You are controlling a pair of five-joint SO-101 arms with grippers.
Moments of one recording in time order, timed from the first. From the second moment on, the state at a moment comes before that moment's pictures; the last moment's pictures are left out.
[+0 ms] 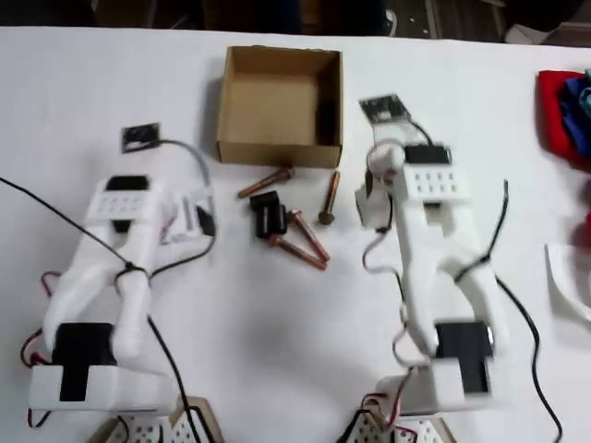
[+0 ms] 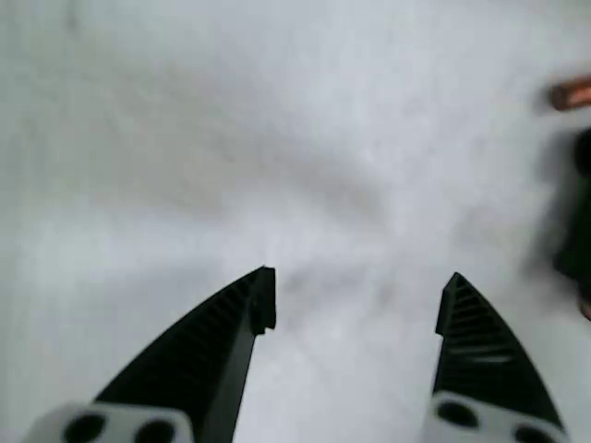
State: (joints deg) left arm -6.4 -3.5 29.8 65.1 17.2; right arm -6.1 -2.9 17.9 72.5 13.8
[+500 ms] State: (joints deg) left arm 23.3 4.6 21.8 63.9 42.3; right arm 4.0 -19.0 44.7 51.2 3.8
